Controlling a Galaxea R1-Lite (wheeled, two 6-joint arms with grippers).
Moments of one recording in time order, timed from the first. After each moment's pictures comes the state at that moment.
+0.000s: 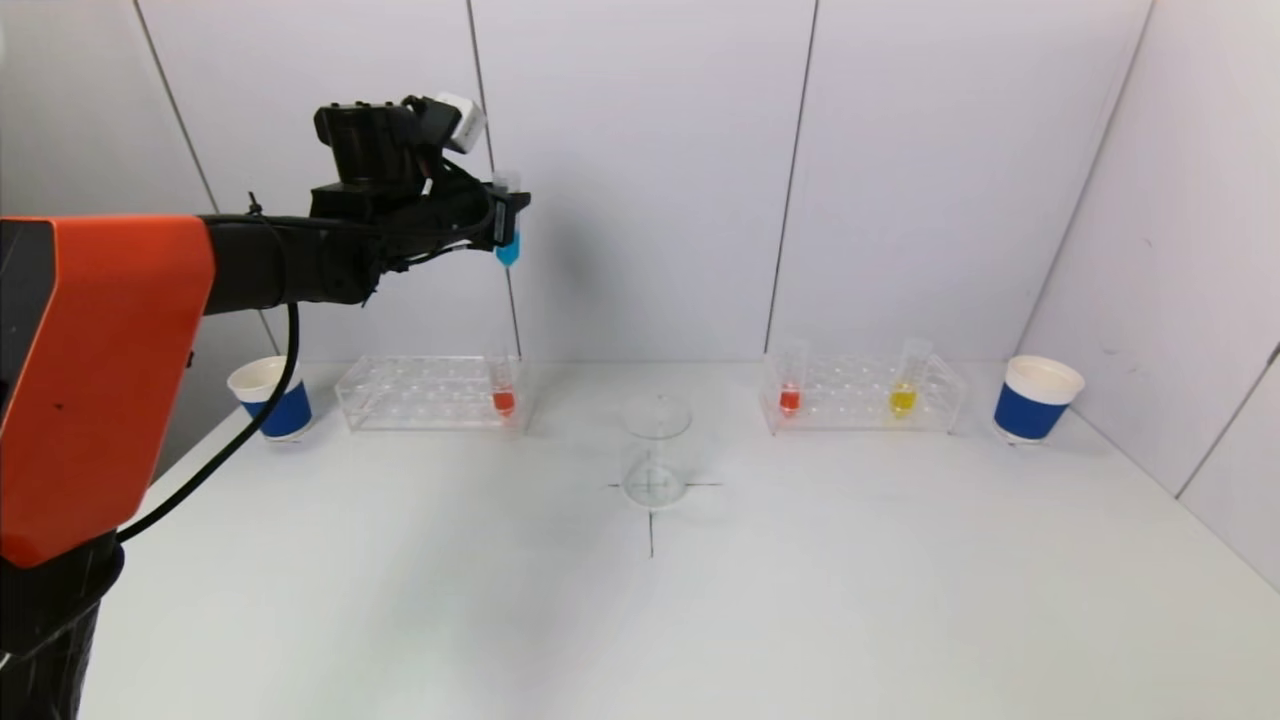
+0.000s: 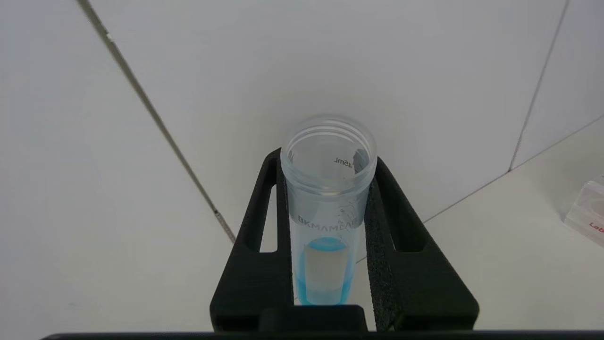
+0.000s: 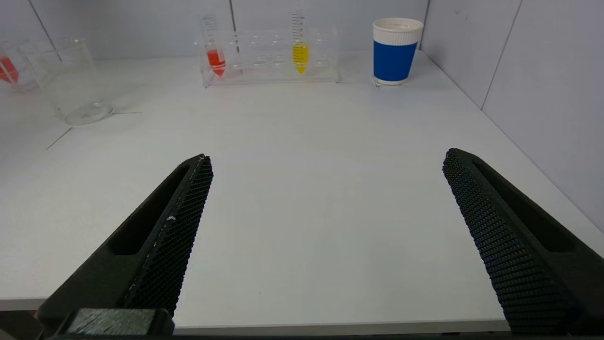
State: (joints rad) left arm -0.20 2.26 -1.97 -0.32 -0.25 0.20; right arm 0.00 0.00 0.00 -0.01 -0.01 0.04
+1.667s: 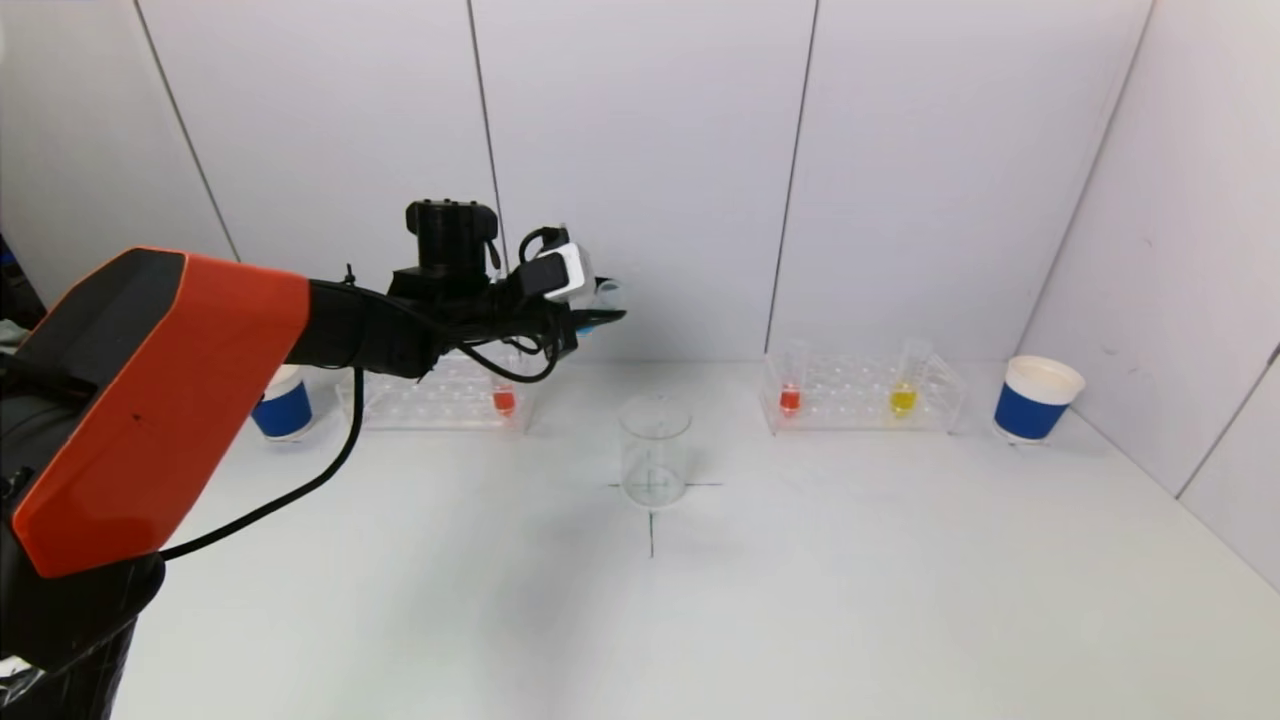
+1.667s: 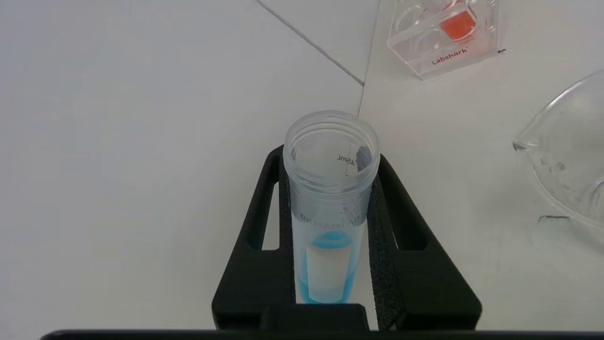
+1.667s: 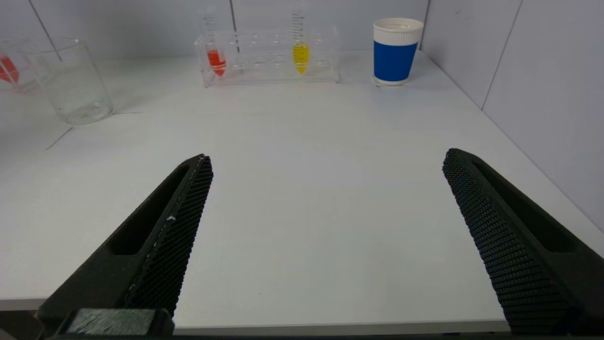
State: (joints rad) left arm -0.31 2.28 -1.71 -0.41 -0.72 1.00; right arm 0.00 0.00 0.00 -0.01 -0.01 0.04
